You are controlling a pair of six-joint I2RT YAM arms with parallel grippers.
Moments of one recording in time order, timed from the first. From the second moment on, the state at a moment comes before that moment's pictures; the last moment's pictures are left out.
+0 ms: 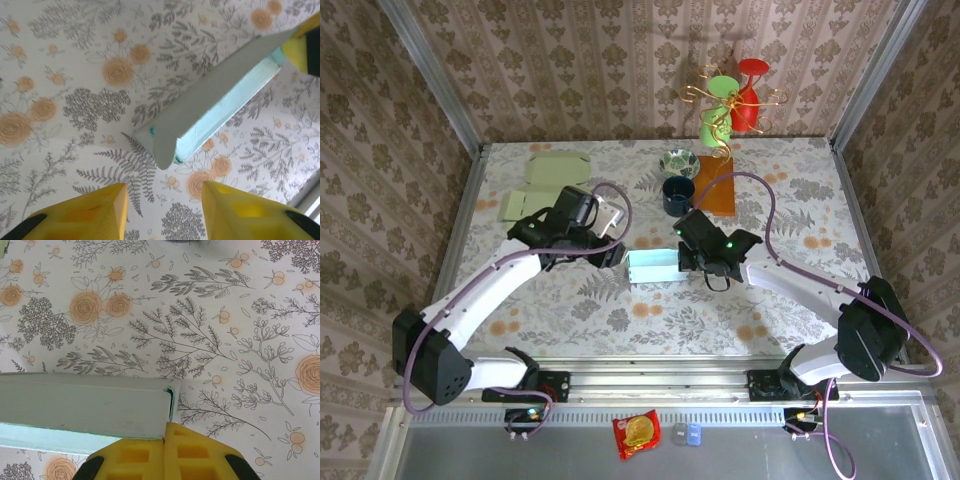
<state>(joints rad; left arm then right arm) -0.63 1.29 1.12 -0.79 0.25 -0.04 0.72 1.43 1.05 -0.63 0.26 0.63</state>
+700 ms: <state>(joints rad) -0.66 1.49 1.19 -0.83 0.25 -0.06 0.73 1.46 1.08 -0.66 0.26 0.63</state>
